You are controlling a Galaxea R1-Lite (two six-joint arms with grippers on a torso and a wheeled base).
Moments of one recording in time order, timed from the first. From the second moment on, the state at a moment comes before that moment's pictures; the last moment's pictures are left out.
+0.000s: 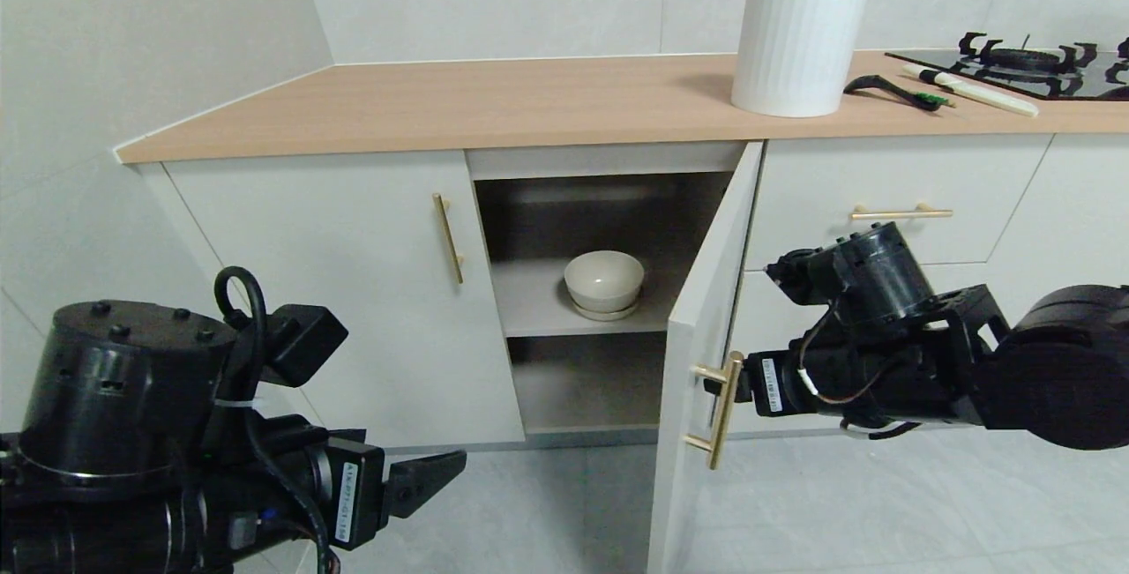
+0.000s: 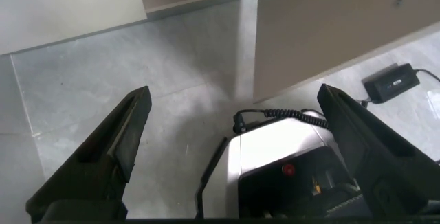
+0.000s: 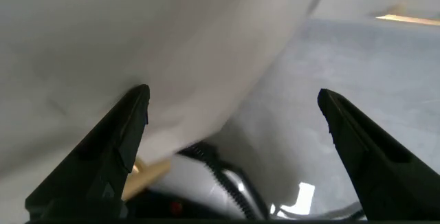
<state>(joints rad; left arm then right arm) -0.58 1.33 -0.62 -0.05 0.10 -0.30 0.61 1.77 -1.01 -0.04 -0.13 0.34</state>
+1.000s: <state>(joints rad) -0.57 1.35 -0.62 -0.05 0.13 -0.29 0.61 2.03 -0.97 -0.58 -0.13 0.43</state>
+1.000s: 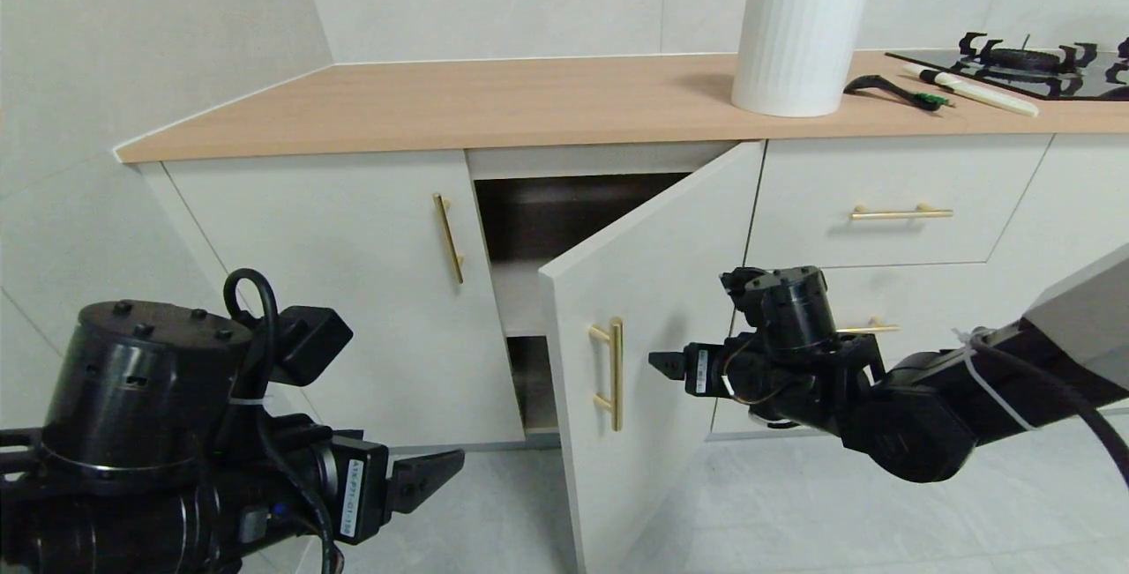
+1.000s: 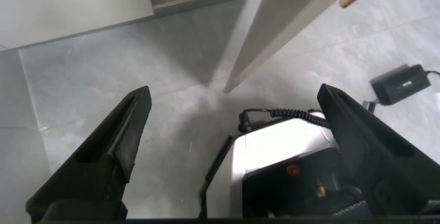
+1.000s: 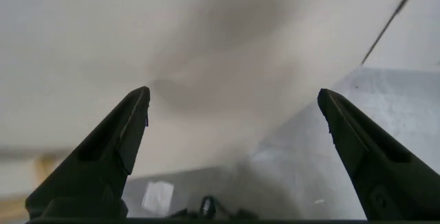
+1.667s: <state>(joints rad) -0.55 1.35 -0.62 -0.05 0.13 -0.30 0.61 2.09 -0.98 -0.67 -0.16 0.49</state>
